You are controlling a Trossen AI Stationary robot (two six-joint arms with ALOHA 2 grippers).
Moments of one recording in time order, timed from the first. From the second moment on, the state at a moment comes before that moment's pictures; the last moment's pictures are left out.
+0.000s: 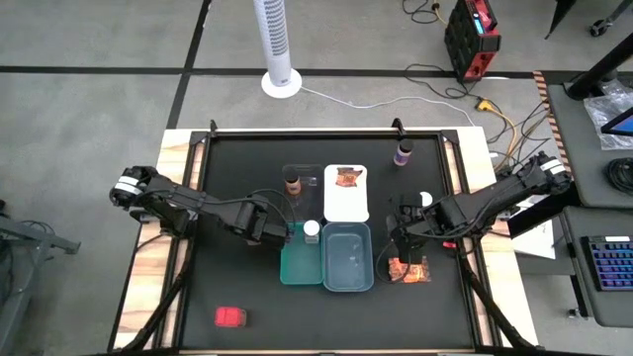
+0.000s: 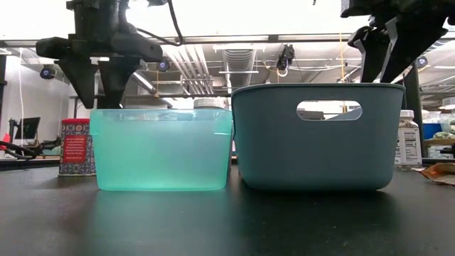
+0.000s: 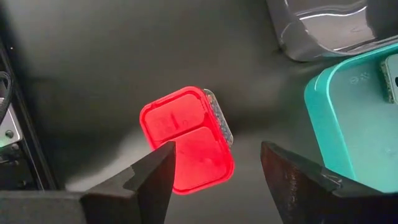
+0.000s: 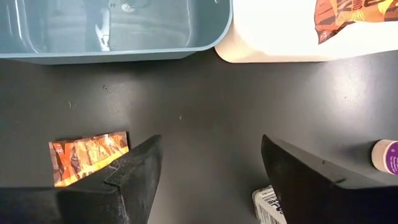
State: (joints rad) left arm -0.24 1.60 1.21 -1.27 -0.26 -1.50; right arm 0.36 1.30 1.02 -1.03 0.29 0.36
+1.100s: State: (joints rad) left arm -0.24 1.60 1.21 -1.30 -0.26 -1.55; right arm 0.36 1.30 1.02 -1.00 0.29 0.36
